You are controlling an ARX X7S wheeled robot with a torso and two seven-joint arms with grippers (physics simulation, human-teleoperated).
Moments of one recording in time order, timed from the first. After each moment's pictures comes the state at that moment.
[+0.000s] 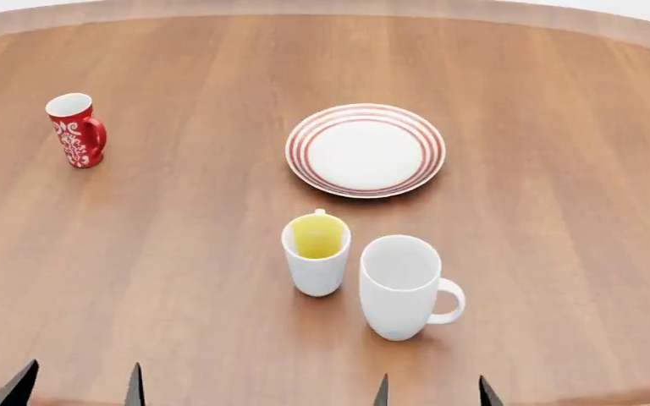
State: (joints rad) left arm -0.02 -0.06 0.06 0.12 -0.06 -0.13 -0.06; right arm 0.03 0.05 -0.07 -0.10 0.05 0.14 0.07
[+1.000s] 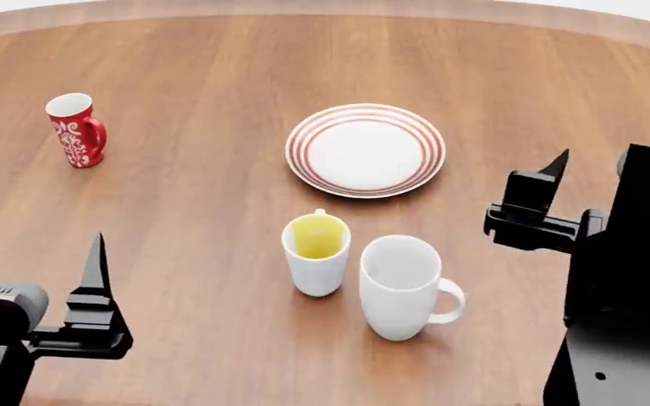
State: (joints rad) left arm -0.27 -0.15 0.07 0.51 -0.15 -0.60 -0.13; right arm 0.66 0.20 0.12 -0.28 0.14 0.91 0.22
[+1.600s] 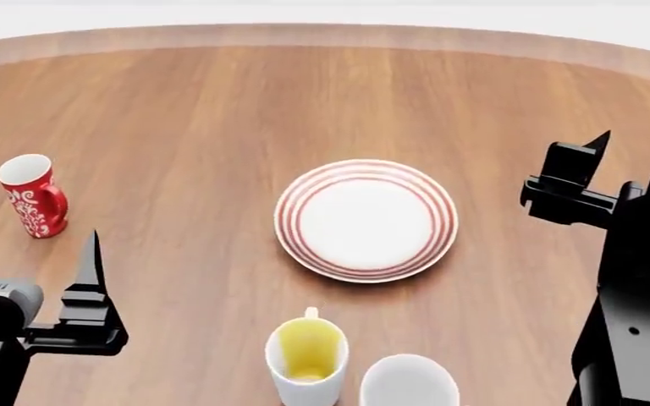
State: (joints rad) left arm -0.27 -0.17 0.07 0.50 -0.17 -0.59 -0.15; right arm 0.76 0.22 0.15 -0.19 0.14 0.96 0.26
